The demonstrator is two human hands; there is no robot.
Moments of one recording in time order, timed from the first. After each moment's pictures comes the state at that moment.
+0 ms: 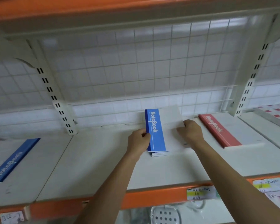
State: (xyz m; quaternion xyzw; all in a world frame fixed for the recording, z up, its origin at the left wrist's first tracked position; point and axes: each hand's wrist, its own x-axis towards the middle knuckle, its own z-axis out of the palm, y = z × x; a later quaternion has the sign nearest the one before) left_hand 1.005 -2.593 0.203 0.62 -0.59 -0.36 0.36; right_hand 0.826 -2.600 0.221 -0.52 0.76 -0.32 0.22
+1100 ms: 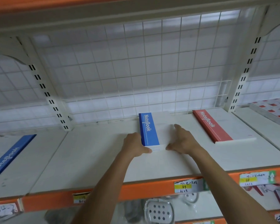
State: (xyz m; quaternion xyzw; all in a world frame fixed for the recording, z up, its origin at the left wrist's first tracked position) left_hand 0.998 -2.582 0.195 0.65 -0.72 -0.22 0.12; right_hand 0.811 -2.568 0.202 -0.65 0.70 -0.18 0.25
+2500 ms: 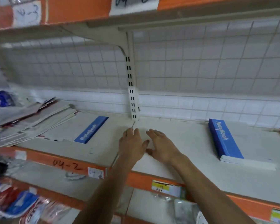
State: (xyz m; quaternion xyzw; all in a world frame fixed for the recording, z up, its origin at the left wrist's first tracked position) left_hand 1.220 -2.530 0.192 0.78 -0.61 0.00 0.15; right_hand 1.093 -2.551 0.209 -0.88 0.43 -0.13 0.16
